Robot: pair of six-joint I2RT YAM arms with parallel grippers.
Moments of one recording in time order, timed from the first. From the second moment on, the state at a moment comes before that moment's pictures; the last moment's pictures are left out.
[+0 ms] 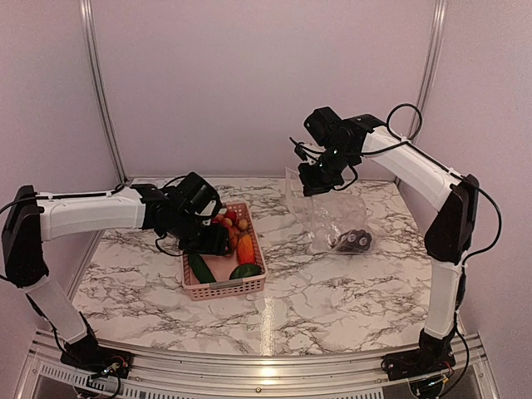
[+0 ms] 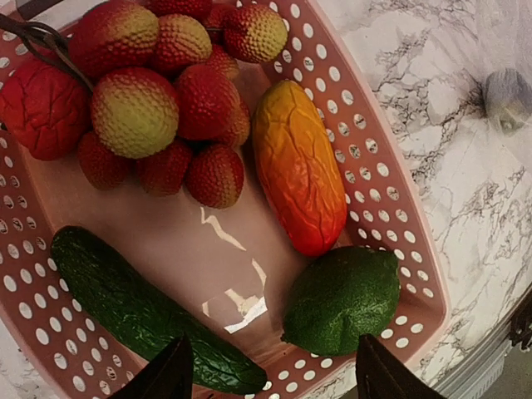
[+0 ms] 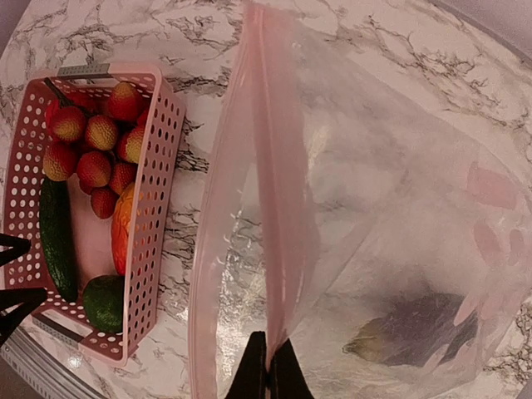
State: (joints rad) left arm -0.78 1.66 1.24 -0.61 0.02 -0.59; right arm 0.62 2.00 2.10 -1.17 -0.04 0.24
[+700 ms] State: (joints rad) left arm -0.83 1.79 1.24 -0.46 0.20 -0.18; right arm 0.62 2.00 2.07 -1.16 -0.08 0.24
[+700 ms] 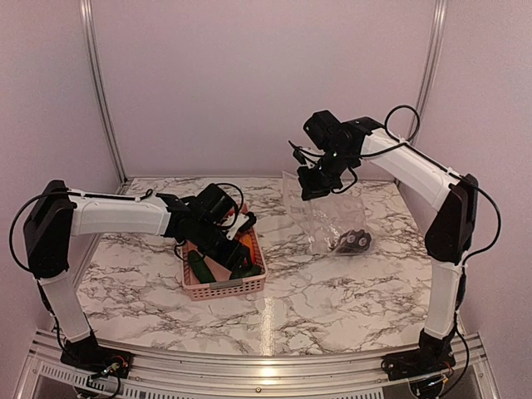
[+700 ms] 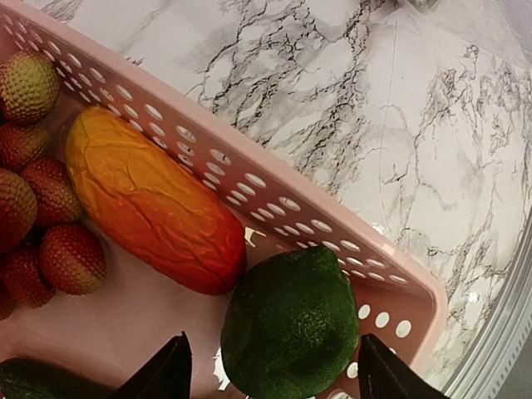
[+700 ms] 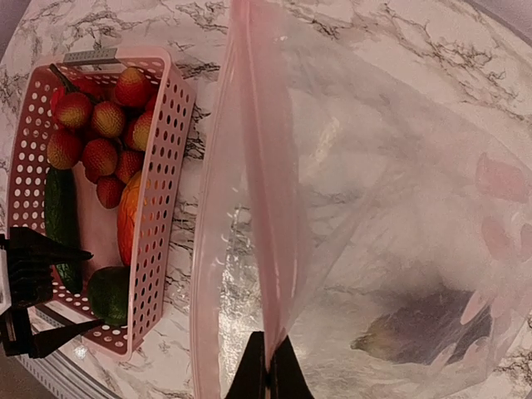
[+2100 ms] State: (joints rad) left arm -0.83 1.87 1.33 -0.58 0.21 -0.04; right arm 0.62 2.00 2.04 -1.14 -0.10 0.26
